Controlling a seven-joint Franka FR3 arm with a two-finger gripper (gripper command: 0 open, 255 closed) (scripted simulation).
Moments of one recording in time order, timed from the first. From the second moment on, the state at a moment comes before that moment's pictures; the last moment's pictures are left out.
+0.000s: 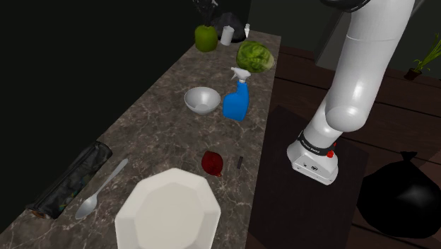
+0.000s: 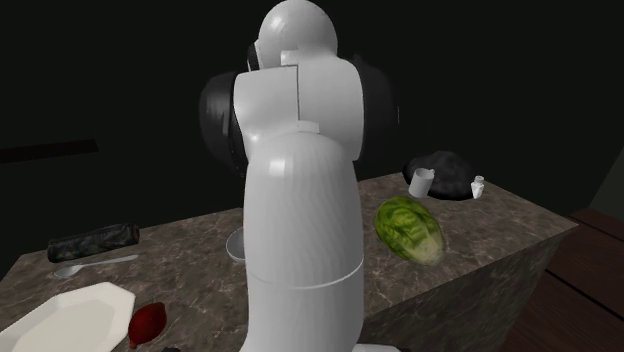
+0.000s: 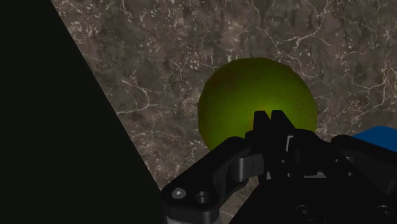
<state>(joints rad) 0.15 0.27 -0.13 -1.42 -0.11 1.63 -1.54</state>
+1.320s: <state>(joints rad) 0.38 -0.06 0.06 -1.82 -0.11 1.65 -1.12</state>
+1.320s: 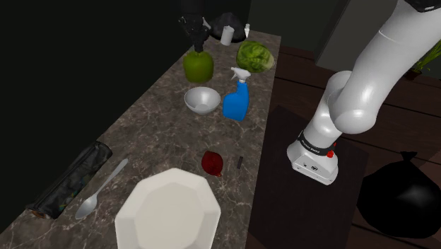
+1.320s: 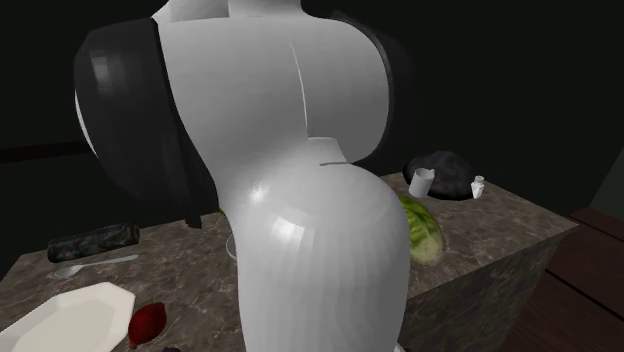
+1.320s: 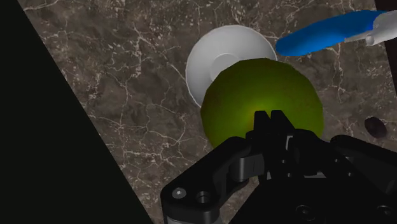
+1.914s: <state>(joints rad) 0.48 -0.09 0.18 -1.84 -0.07 1.61 -0.91</state>
